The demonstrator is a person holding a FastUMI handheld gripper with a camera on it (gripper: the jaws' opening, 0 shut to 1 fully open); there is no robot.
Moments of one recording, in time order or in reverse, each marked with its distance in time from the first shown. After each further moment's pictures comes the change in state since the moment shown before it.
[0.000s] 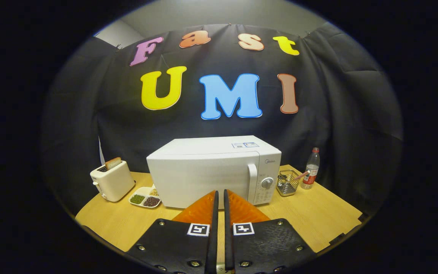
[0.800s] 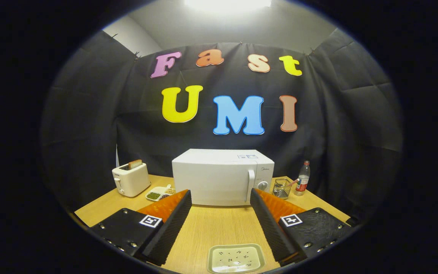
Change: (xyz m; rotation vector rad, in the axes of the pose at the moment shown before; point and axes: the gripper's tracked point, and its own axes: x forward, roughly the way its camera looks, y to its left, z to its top) arm -0.115 0.012 0.011 -0.050 -0.114 0.053
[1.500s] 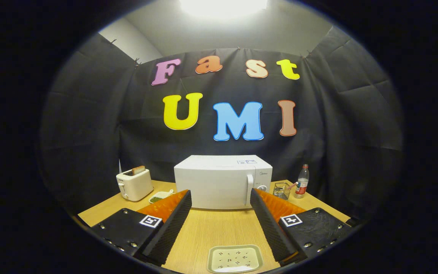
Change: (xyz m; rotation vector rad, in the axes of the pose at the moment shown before) arm -0.016 -0.009 0.010 0.019 -0.037 0.018
